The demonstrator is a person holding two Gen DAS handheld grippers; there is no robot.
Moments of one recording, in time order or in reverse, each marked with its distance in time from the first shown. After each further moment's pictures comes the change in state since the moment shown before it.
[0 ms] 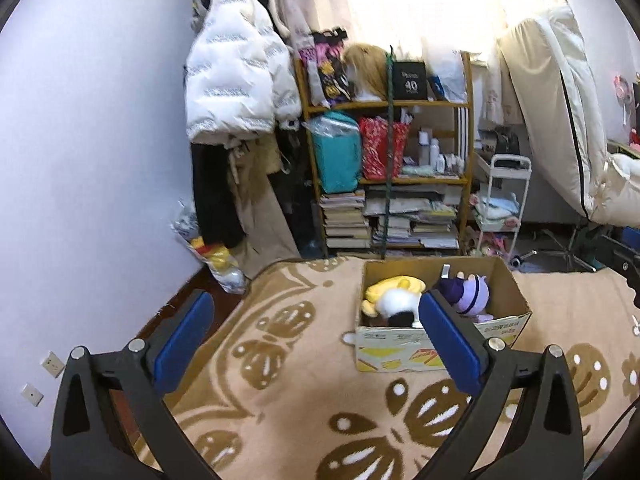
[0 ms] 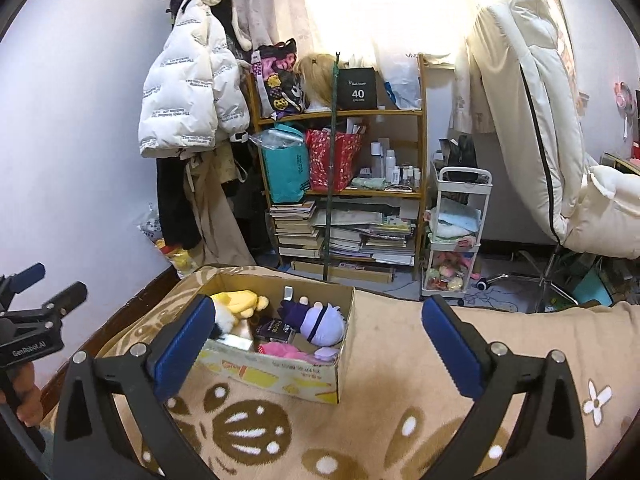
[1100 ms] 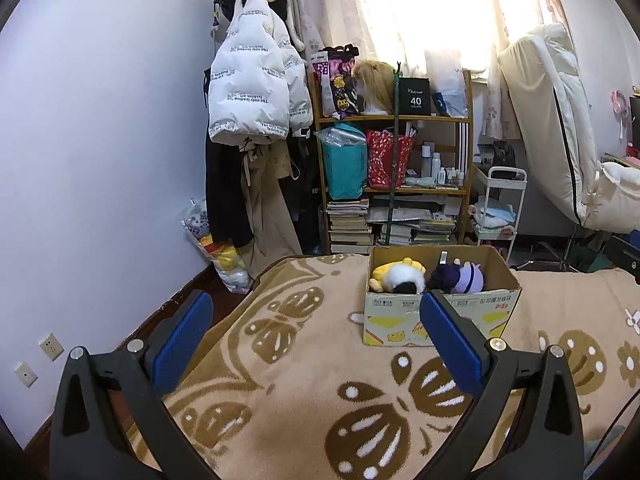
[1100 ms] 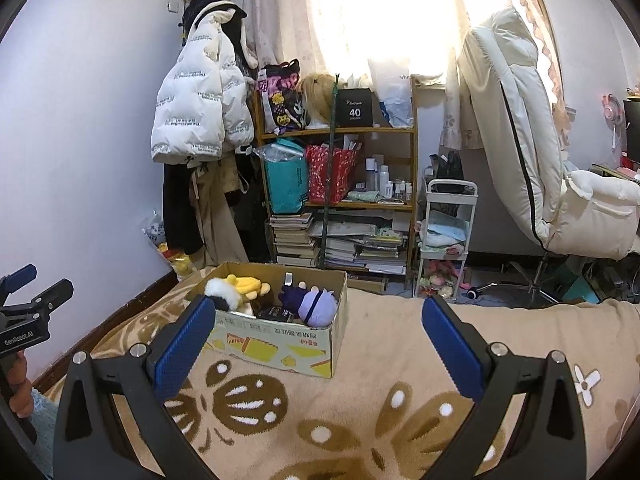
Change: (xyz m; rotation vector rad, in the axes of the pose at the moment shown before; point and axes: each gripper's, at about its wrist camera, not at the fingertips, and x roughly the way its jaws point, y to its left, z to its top) left arm -0.043 0.018 -0.049 -0.035 -0.046 -0.005; right arm -0.050 0.006 -0.041 -0.026 -0.063 -0.024
